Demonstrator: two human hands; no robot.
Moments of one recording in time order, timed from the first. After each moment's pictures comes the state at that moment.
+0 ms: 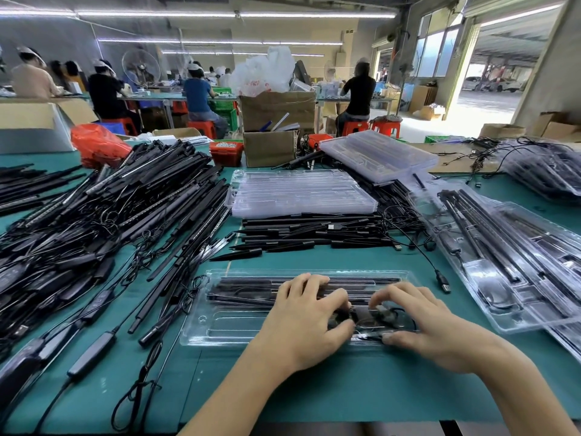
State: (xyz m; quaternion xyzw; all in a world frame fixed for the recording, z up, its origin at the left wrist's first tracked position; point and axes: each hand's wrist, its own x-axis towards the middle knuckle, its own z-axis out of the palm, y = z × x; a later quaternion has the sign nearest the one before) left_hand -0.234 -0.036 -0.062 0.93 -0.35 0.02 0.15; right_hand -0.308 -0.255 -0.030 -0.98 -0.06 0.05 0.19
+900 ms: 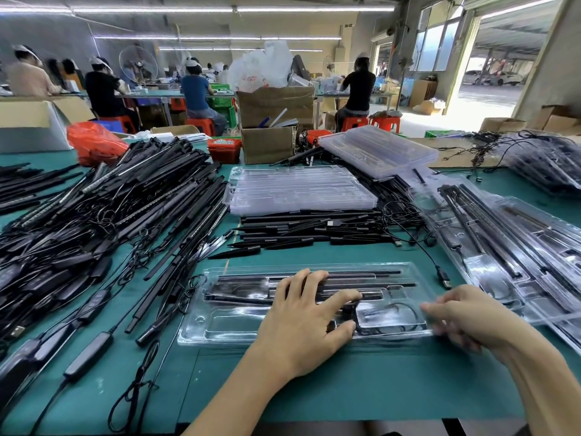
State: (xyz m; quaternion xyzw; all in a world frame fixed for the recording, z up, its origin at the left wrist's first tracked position) left_hand -0.238 -0.036 -0.067 0.93 -0.36 0.04 0.12; right_hand -0.307 -0.295 -0.033 -0.85 0.24 0.05 0.46
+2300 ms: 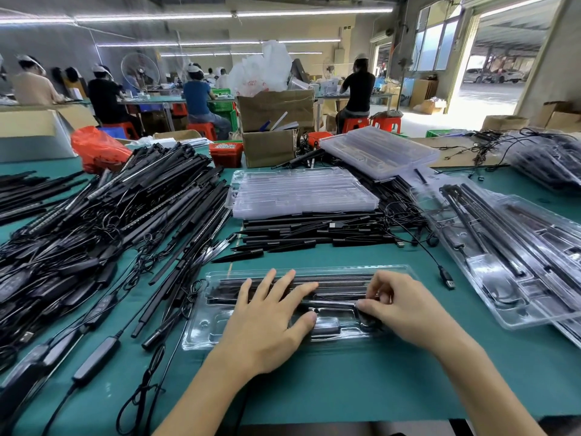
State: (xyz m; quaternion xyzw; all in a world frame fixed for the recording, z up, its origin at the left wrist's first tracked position) left_hand -0.225 0.011 -0.066 0.95 -0.29 -0.01 0.13; right_hand -0.278 -0.225 -0.036 -0.94 0.07 -0.06 0.33
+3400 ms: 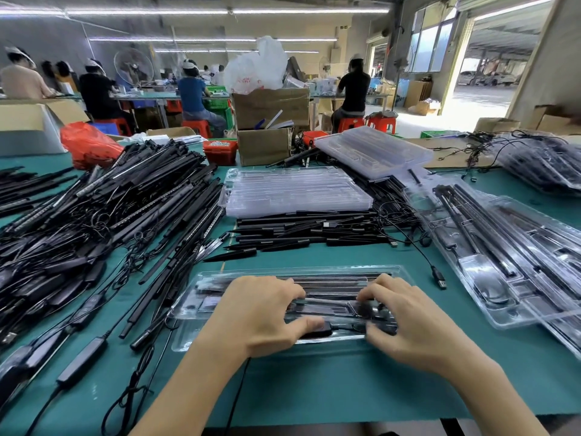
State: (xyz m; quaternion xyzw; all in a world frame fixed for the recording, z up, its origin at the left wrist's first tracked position) left_hand -0.223 0.006 -0.023 0.94 -0.35 0.05 0.02; right_hand -0.300 -0.241 -0.047 -0.98 -0.10 -0.10 0.17
